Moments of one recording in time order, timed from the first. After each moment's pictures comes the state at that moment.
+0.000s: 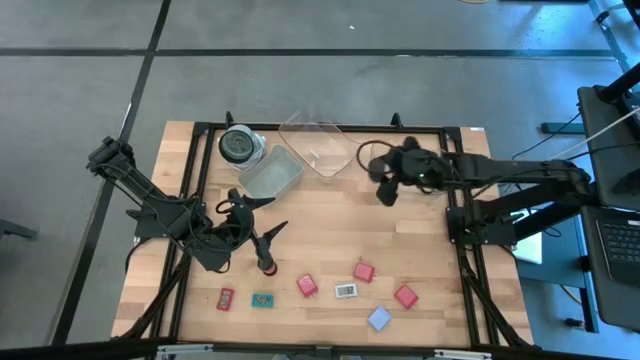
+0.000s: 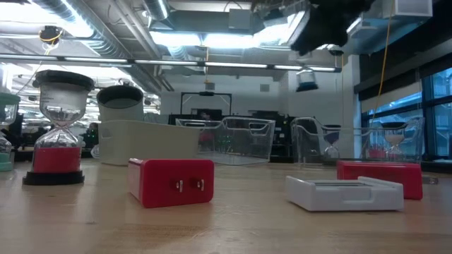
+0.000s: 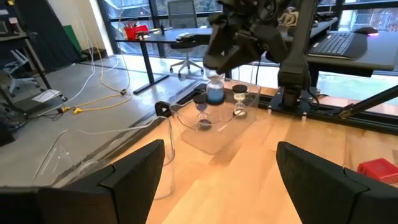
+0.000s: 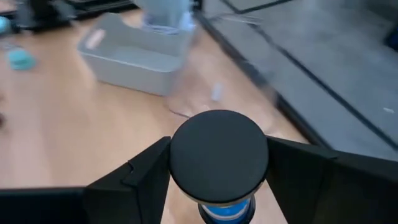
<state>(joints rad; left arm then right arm) -0.63 1.21 0.97 -0.24 -1.19 -0.41 -0.03 1.10 1.00 -0.58 0.44 0.24</state>
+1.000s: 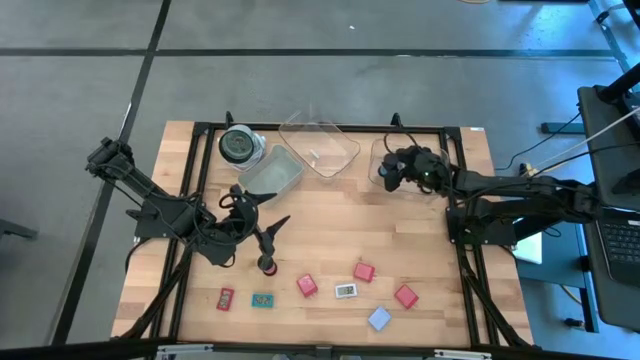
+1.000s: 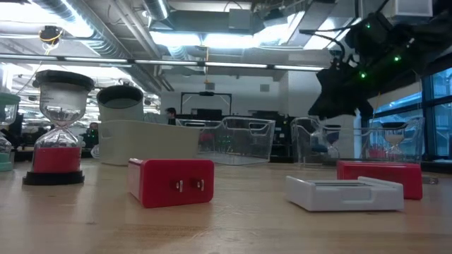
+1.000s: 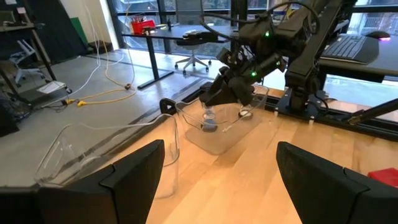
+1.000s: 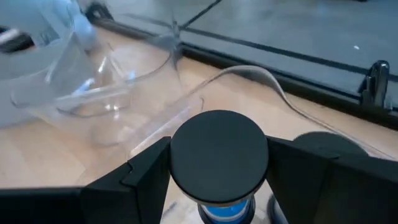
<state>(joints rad) -0.59 1.21 0.97 -0.24 -1.17 -0.43 -0.37 1.00 0.33 0.17 0.35 0.40</state>
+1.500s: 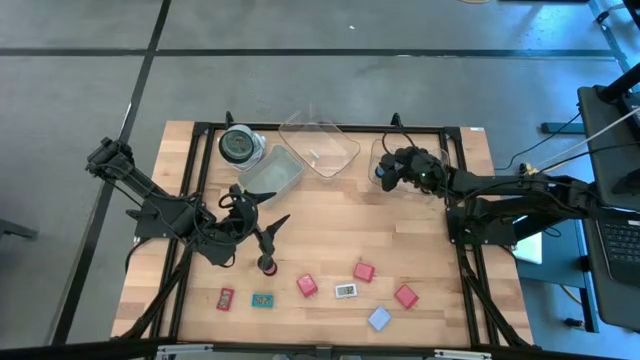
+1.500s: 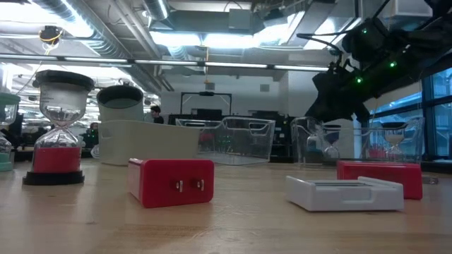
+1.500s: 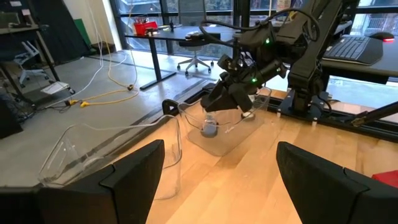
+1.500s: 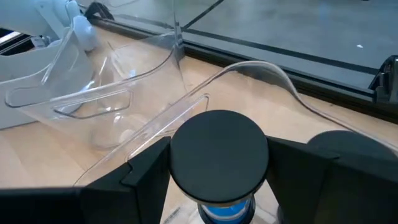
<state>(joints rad) -0.59 1.21 0.97 -0.24 -1.18 -0.43 -0.37 1.09 0.32 0.26 0.35 0.41</state>
